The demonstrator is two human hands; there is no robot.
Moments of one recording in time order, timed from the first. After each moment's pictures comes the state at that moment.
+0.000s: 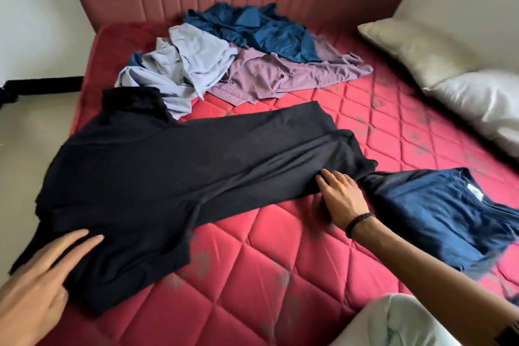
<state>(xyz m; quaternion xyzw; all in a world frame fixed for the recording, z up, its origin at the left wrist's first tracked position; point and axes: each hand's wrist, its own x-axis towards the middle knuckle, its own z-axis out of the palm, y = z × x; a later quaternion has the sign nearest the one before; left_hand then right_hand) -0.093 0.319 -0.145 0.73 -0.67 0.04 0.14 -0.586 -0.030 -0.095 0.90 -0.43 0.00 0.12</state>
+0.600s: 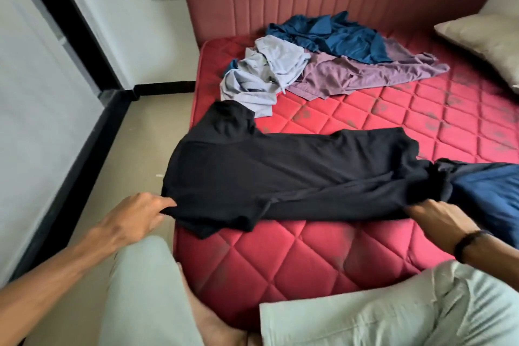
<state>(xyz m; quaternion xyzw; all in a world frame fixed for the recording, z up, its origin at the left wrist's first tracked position) -0.059 0.386 -0.044 0.76 -0.65 -0.05 0.00 -0.623 0.086 -0.028 0.88 -0.42 -0.17 0.13</state>
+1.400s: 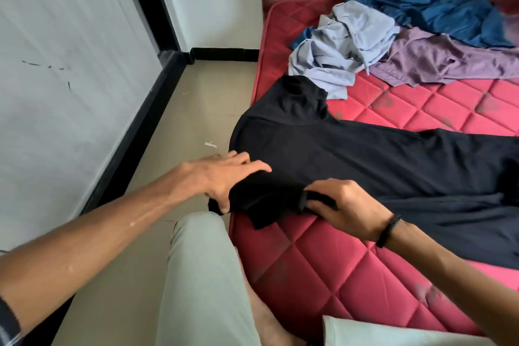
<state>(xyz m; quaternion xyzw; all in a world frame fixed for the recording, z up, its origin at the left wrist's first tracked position) -0.065 0.325 -0.004 0.71 -0.64 -0.22 -0.17 -0.337 0.181 -0.040 0.96 -0.08 0.11 -0.24</state>
